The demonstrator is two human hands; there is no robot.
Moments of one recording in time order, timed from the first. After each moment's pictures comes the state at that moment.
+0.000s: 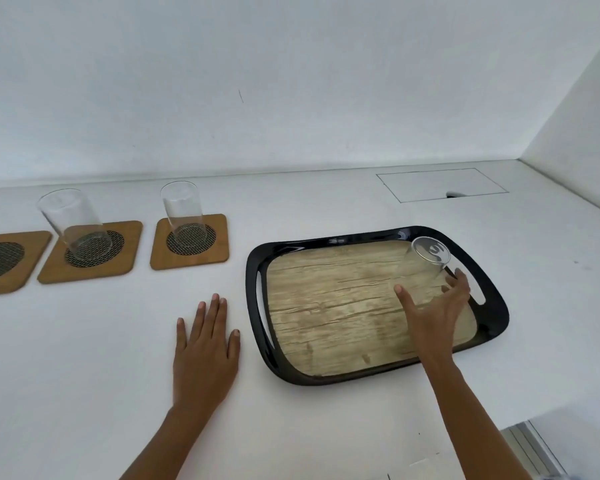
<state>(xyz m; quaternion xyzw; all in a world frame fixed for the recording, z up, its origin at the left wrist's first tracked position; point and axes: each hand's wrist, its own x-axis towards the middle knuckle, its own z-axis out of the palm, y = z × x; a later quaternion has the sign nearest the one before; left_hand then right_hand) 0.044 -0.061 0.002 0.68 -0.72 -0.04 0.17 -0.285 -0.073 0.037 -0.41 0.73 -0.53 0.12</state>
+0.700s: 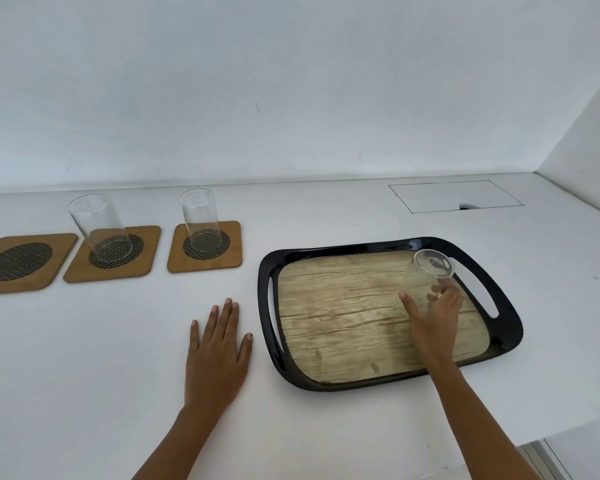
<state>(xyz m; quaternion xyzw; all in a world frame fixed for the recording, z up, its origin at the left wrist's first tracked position) 0.048 -0.062 -0.004 0.67 -0.71 -0.06 0.19 -0.286 -0.087 0.031 -0.45 0.74 -0.49 0.12</state>
